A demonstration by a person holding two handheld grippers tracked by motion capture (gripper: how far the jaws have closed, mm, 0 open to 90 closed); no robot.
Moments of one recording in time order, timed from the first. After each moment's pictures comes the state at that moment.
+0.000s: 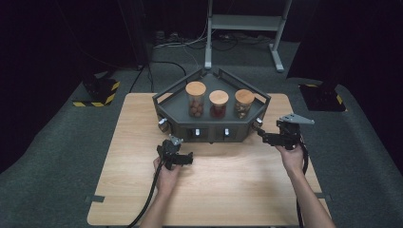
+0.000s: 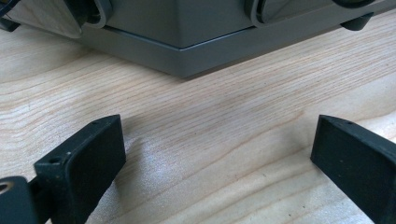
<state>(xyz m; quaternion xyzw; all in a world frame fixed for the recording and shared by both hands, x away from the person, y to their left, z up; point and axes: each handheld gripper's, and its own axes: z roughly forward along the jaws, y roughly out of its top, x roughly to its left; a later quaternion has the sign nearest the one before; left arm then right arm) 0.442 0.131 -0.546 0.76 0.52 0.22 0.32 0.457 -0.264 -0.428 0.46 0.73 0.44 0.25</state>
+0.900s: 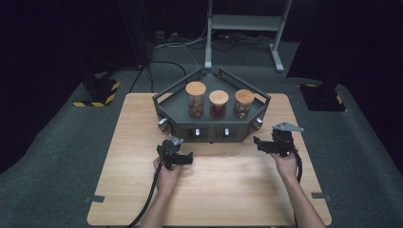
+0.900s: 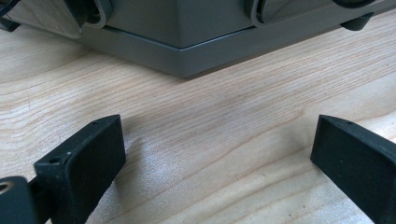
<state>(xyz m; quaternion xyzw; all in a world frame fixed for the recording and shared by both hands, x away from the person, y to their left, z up) 0.442 0.131 -0.546 0.76 0.52 0.22 0.32 0.456 -0.254 -0.466 0.47 0.74 0.40 0.25</state>
